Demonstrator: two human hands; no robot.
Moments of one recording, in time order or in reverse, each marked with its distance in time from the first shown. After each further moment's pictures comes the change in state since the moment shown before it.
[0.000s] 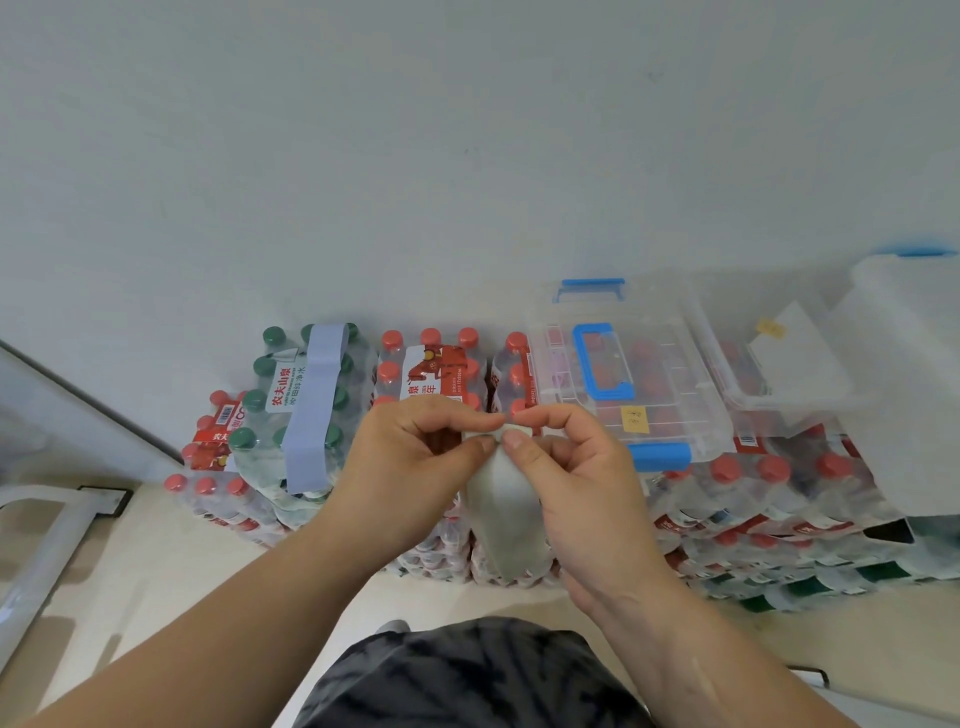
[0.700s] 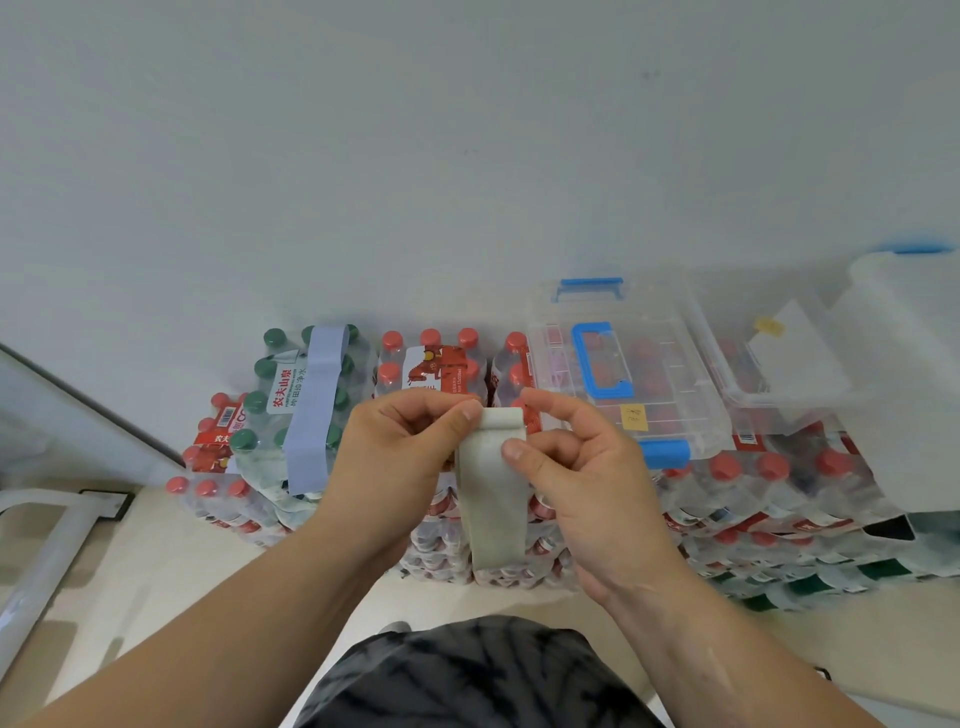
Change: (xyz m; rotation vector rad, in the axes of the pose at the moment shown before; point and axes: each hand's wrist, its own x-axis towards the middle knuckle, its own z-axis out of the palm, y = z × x) left_hand 0.000 0.003 0.002 -0.222 0.115 -0.145; right_hand 0.001 -0.005 -0.008 -0.009 -0.065 0.013
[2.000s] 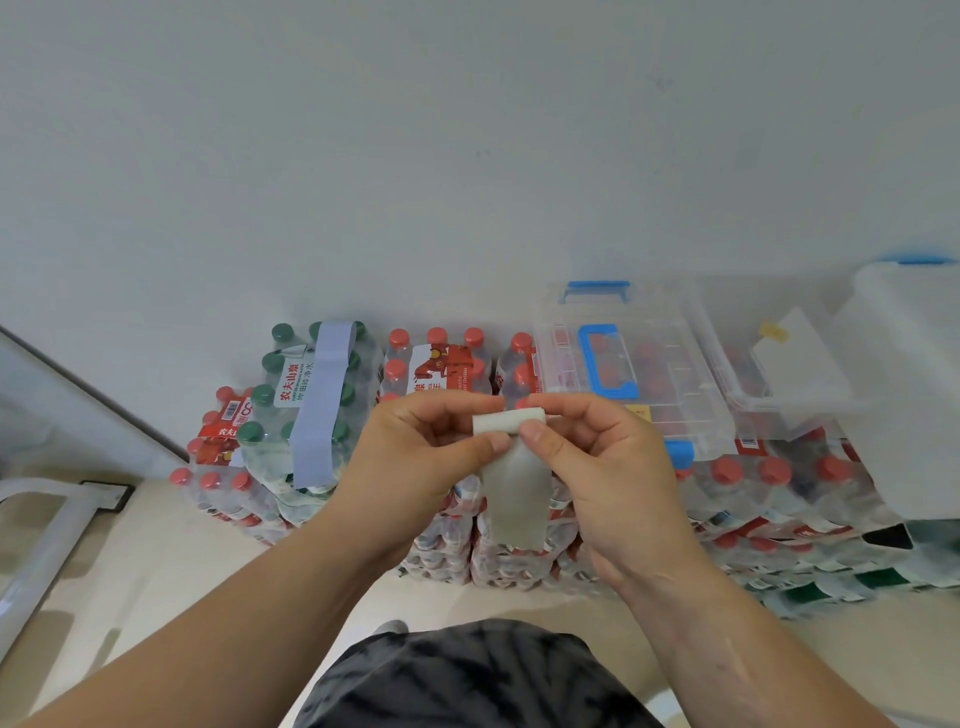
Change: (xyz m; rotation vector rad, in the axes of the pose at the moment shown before) left_hand -0.008 0.002 -0.004 -0.064 -0.121 0.010; right_hand 0.004 -0.004 -0.005 -0.097 0.070 -0.034
